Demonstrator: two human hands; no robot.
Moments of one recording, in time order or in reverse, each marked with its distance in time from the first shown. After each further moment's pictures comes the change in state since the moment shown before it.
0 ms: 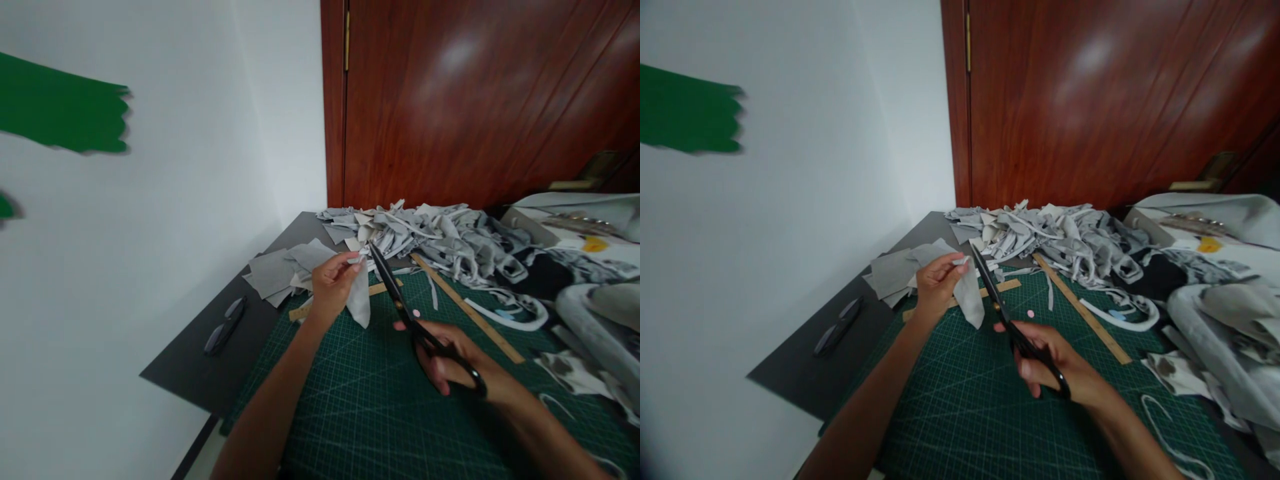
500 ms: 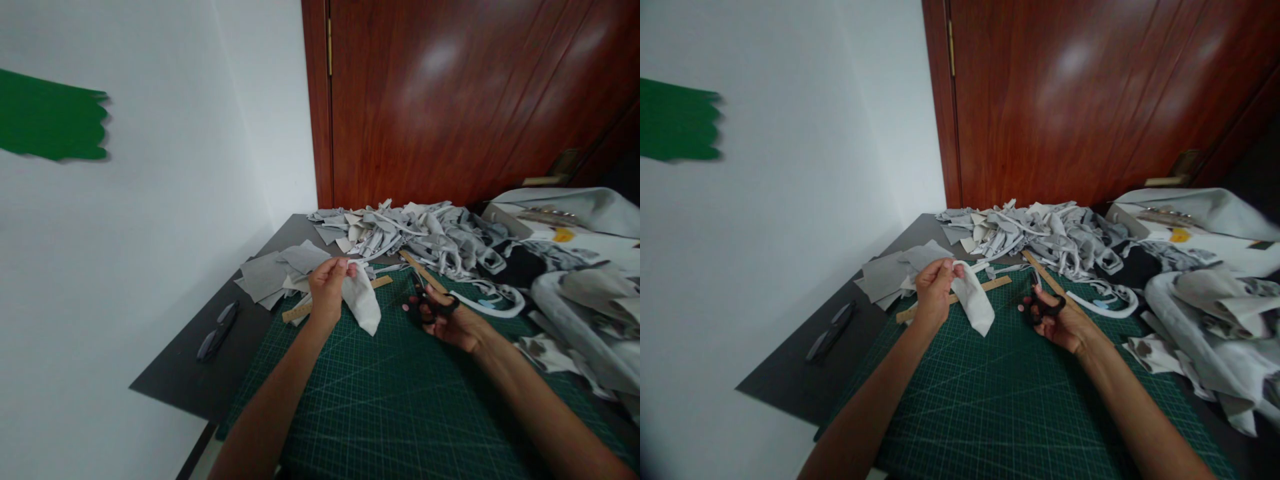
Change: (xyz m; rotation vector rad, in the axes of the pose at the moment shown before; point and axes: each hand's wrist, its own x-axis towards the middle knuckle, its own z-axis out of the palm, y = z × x) left_hand -0.009 -0.011 0.016 -0.135 0.114 -0.063; right_hand 0.021 0.016 -0.069 0.380 0.575 0.306
